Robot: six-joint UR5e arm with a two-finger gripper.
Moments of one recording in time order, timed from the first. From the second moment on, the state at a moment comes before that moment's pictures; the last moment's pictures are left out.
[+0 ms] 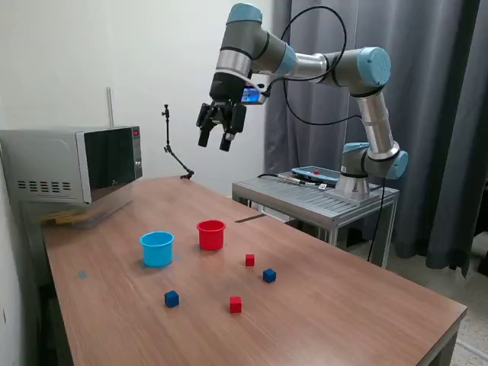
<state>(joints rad) -0.06 -0.93 0.93 -1.90 -1.53 -3.16</state>
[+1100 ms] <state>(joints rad) -0.04 -0.69 0.95 -2.08 -1.51 -3.18</state>
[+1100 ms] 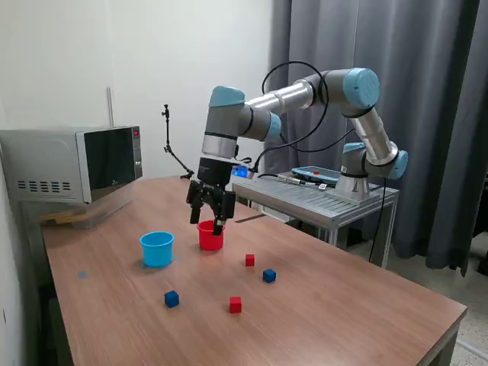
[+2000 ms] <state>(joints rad) -0.04 -0.53 0.84 -2.19 -1.44 -3.18</state>
